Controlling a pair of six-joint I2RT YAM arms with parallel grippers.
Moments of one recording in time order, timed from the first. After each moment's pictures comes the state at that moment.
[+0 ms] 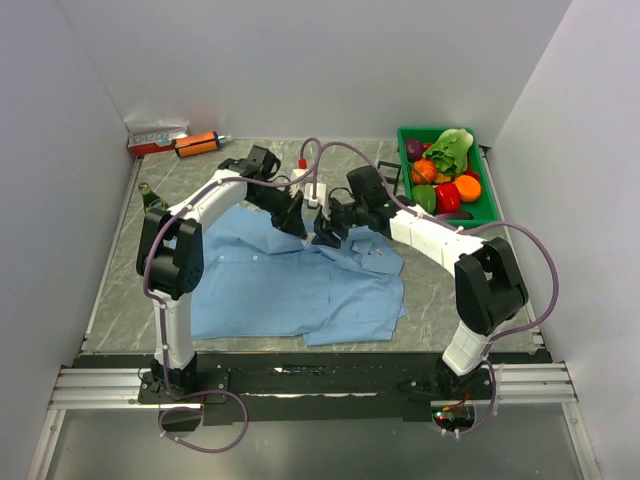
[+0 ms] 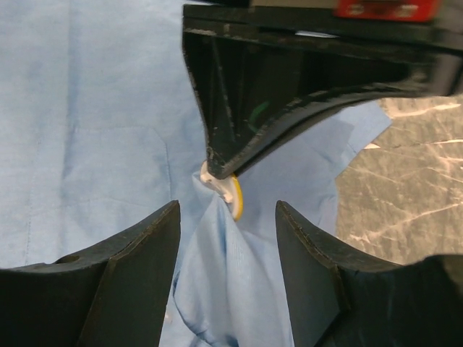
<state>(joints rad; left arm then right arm) -0.38 2.03 1.69 -0.88 0.95 0.53 0.54 1.71 1.26 -0.28 -0.70 -0.68</state>
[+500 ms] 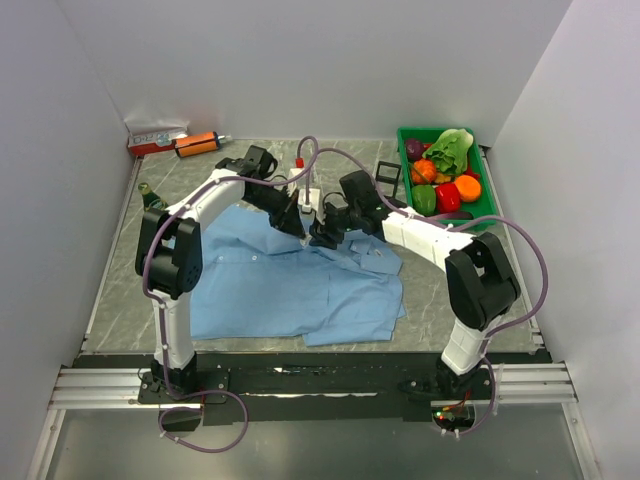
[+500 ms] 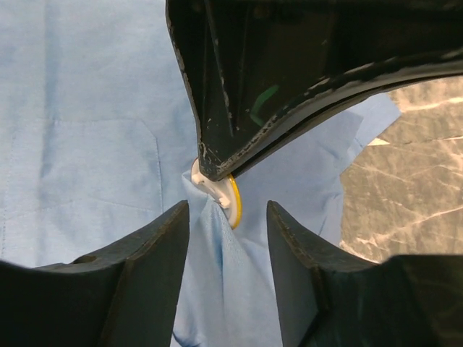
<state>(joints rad) -0.36 2.03 1.69 -0.90 0.97 0.54 0.56 1.75 1.25 -0.25 -0.64 -0.69</state>
